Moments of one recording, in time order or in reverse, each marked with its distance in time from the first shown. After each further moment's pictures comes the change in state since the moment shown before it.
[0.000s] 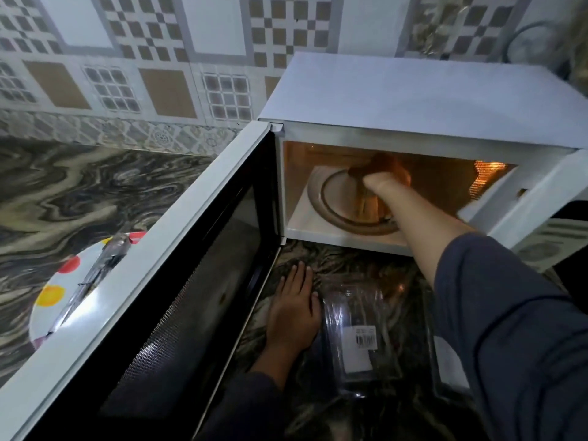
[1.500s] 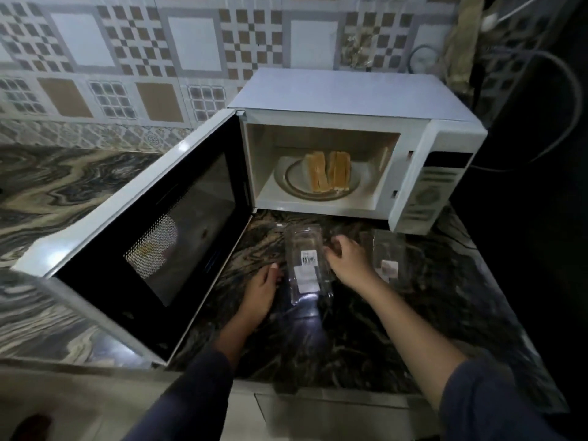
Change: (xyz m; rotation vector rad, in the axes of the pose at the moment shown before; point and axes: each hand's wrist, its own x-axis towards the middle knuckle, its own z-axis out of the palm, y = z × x) left_hand -0.091 0.035 -0.027 -0.913 -0.053 -0.348; right_hand -0.211 0.149 0.041 0.174 -0.093 -0.197
